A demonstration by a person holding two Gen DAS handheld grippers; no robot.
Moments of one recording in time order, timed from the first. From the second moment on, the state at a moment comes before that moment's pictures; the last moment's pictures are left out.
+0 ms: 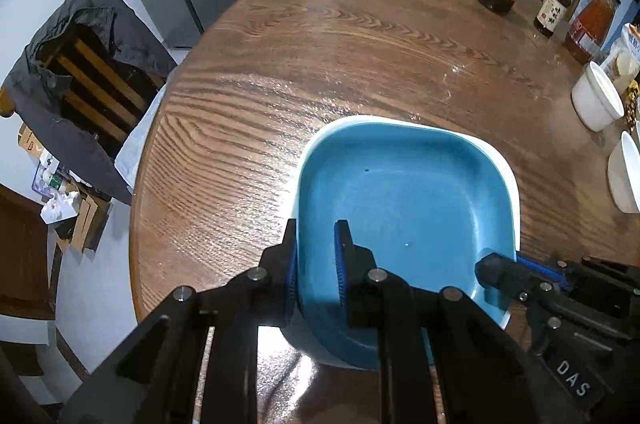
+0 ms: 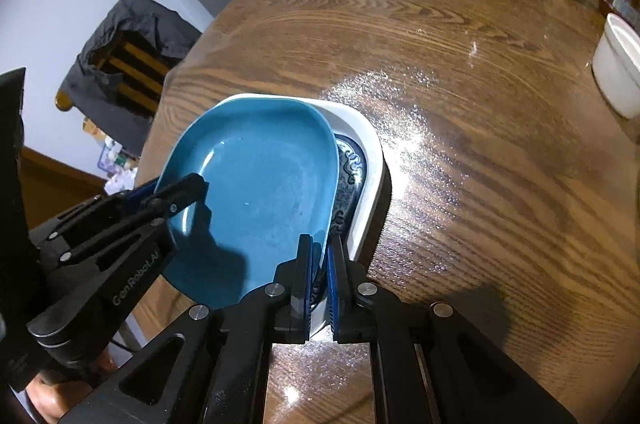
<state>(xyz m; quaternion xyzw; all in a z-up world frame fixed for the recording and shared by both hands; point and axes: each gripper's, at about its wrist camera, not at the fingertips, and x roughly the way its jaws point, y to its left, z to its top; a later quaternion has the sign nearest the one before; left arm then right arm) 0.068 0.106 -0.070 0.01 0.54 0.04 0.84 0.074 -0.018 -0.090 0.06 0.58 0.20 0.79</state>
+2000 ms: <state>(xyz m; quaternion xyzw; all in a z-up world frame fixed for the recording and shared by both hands) 0.068 0.092 -0.043 -0.01 0.52 0.04 0.86 0.066 -0.039 -0.056 0.05 0.53 0.16 0.83</state>
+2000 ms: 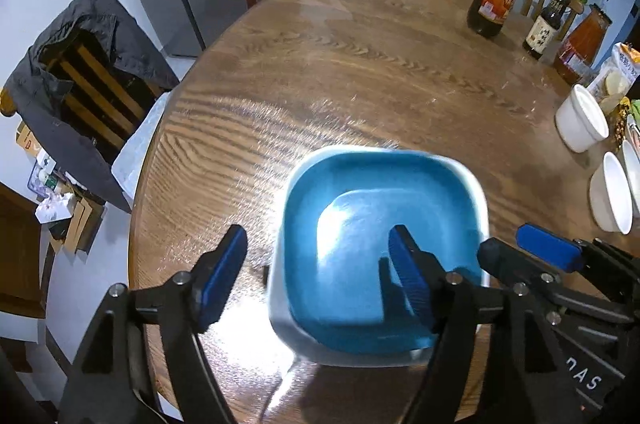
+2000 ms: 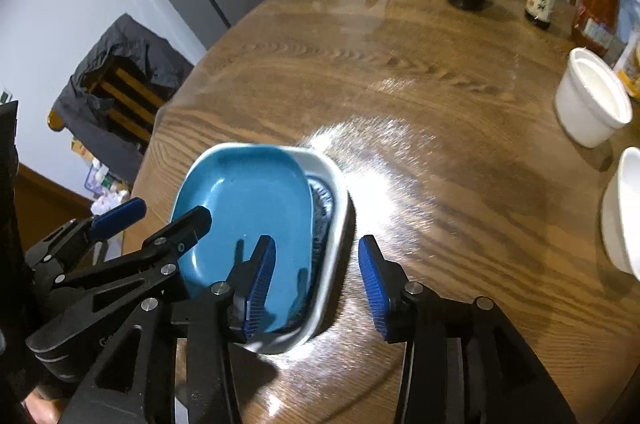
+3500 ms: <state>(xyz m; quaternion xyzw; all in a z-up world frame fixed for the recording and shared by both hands) 0.118 -0.294 0.006 0.15 0.45 -0.10 0.88 0.044 -0.448 -0.007 0.16 0.47 -0.10 0.86</state>
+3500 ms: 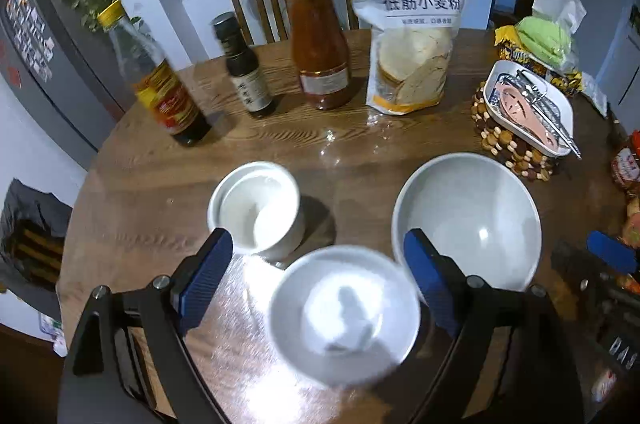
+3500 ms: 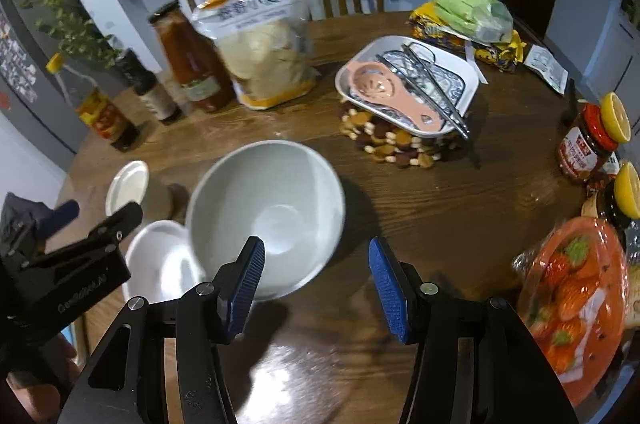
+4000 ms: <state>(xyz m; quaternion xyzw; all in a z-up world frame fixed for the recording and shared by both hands) 0.163 -0.349 -0.044 0.22 0.47 -0.09 0.85 0.087 -0.459 -0.060 0.14 0.51 -0.11 0.84</state>
